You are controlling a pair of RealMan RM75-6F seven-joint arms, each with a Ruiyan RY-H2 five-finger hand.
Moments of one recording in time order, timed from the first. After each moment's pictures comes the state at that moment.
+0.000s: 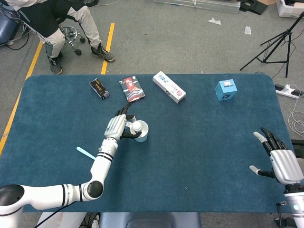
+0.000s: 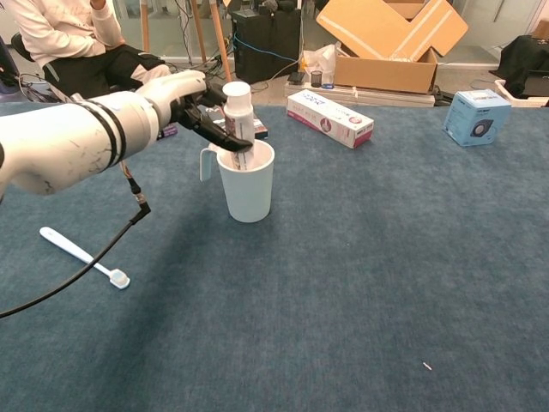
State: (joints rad) left arm -0.95 -1.71 -0.41 -1.51 0.58 1.06 0.30; right arm 0.12 -1.04 0.05 -1.64 -1.51 1.41 0.12
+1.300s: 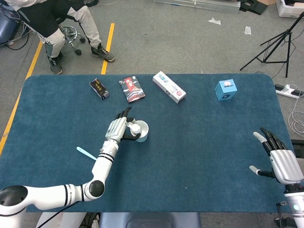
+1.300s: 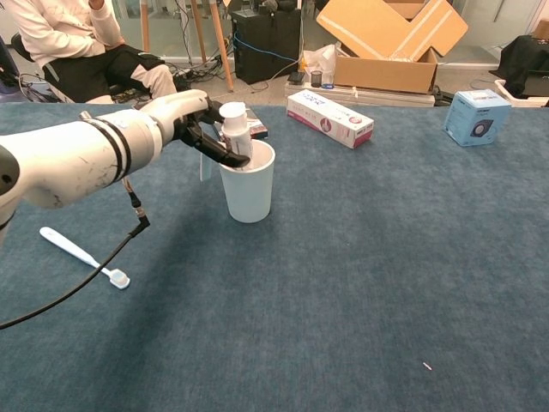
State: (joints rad) left arm -0.94 -1.74 -0.41 -1.46 0.56 1.03 0.31; right arm 0.12 -1.03 0.04 -1.64 -1.51 1.41 0.12
